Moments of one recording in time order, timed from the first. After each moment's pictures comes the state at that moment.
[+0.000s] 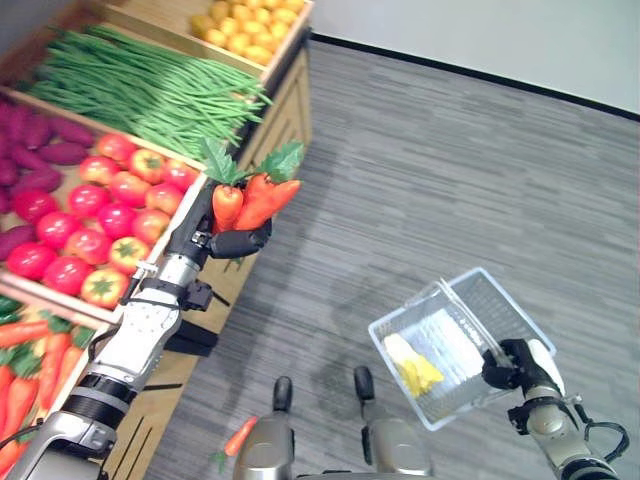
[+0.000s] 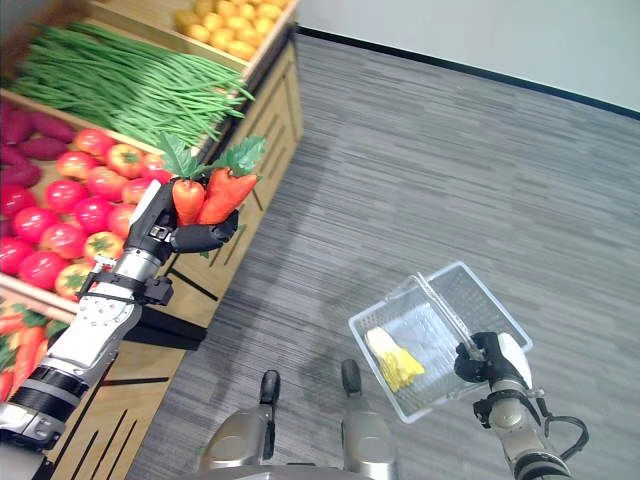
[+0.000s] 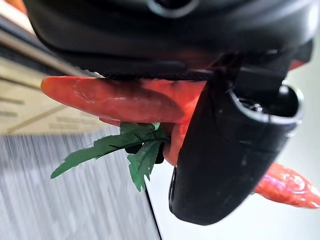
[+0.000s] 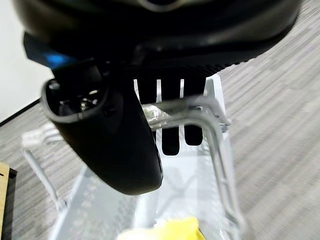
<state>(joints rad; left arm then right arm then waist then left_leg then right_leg) -0.27 0.77 -0.28 0.18 -0.39 -0.32 0.08 0.00 -0.56 0.13 0.90 -0.10 -0.21 -0.26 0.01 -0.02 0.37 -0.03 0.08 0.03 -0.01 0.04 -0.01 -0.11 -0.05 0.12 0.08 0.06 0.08</state>
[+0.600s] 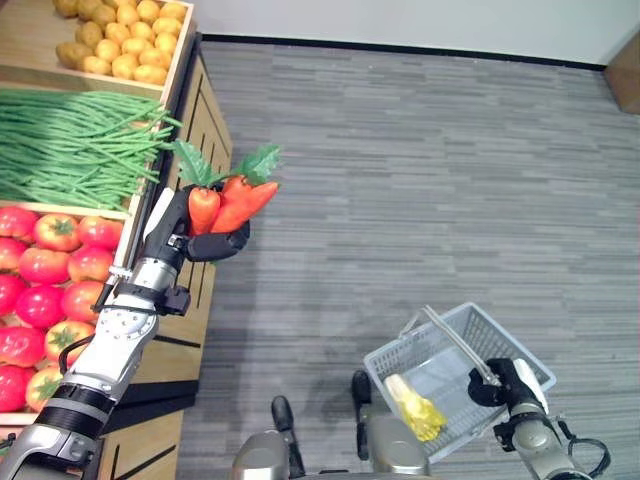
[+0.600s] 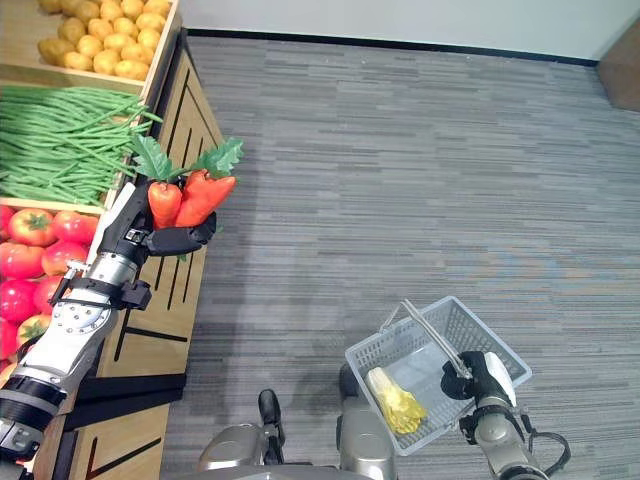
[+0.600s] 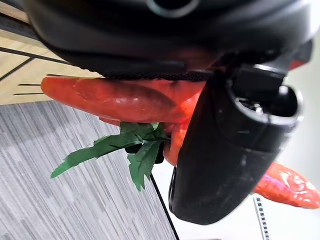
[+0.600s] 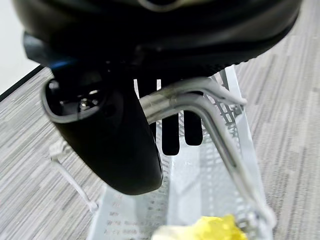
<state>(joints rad) -0.20 0.81 -0.20 0.19 -0.39 -0.32 0.05 0.03 -0.49 0.12 0.96 -0.11 -0.19 -0.25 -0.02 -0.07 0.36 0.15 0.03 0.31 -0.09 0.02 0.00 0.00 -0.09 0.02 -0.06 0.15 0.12</state>
